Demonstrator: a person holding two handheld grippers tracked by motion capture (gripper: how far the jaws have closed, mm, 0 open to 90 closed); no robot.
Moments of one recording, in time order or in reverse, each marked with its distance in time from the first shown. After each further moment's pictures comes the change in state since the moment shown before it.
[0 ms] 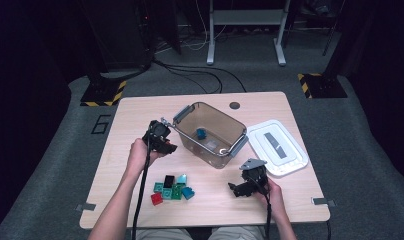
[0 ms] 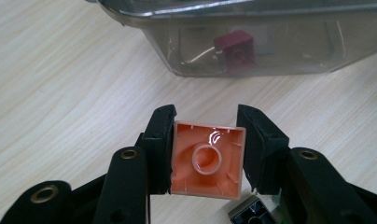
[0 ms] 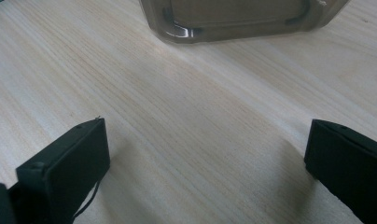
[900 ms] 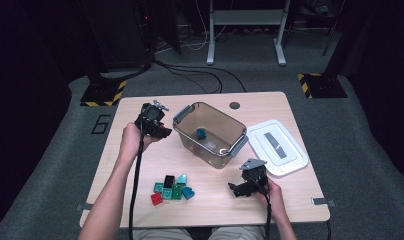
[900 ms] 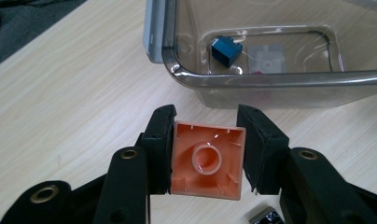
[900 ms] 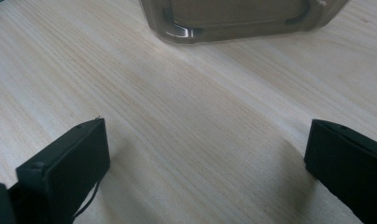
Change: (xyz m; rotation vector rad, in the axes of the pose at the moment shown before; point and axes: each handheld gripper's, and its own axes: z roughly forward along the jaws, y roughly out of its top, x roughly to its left) left arm 0.017 0.032 -0.044 -0.056 0.068 0.002; right arm 0.000 0.000 0.000 0.000 0.000 0.000
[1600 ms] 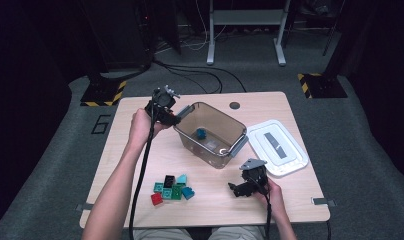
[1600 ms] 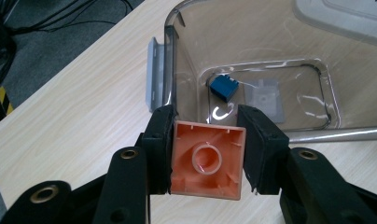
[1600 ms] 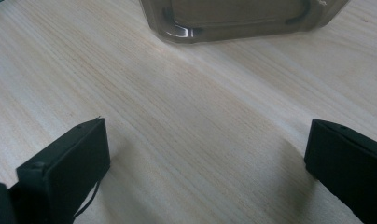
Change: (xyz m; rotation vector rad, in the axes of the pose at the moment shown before) left arm -0.011 0.048 -0.002 -0.025 0.022 0.062; right arm 0.000 0.000 0.000 0.000 0.001 -0.001
